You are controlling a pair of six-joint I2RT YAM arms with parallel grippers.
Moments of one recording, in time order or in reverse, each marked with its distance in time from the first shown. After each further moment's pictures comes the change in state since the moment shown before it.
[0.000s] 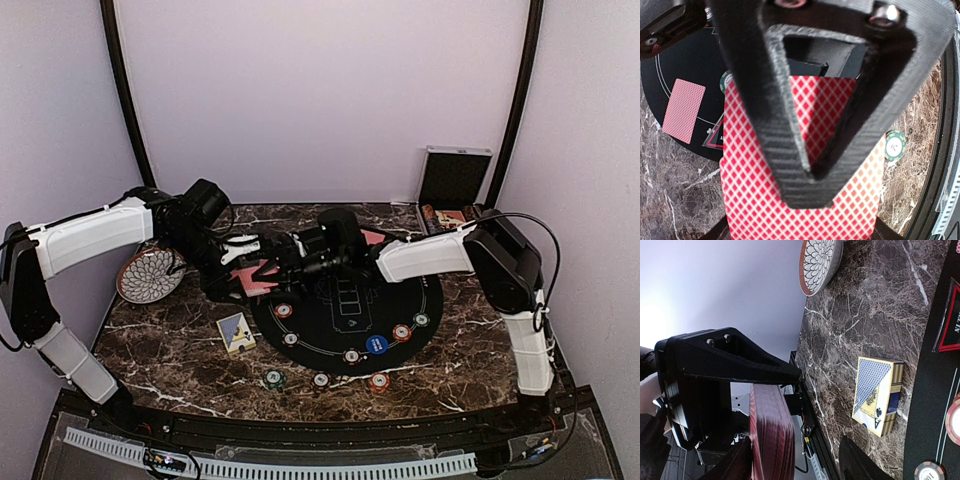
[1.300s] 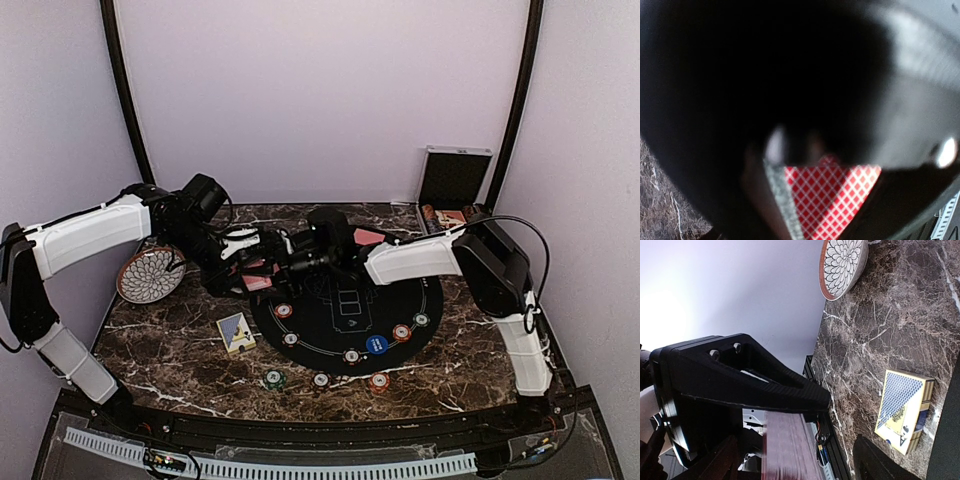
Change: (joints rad) left arm 0.000 -0.007 0.021 0.011 0.011 -0.014; right arm 0.039 0.053 0.079 0.080 0.009 0.084
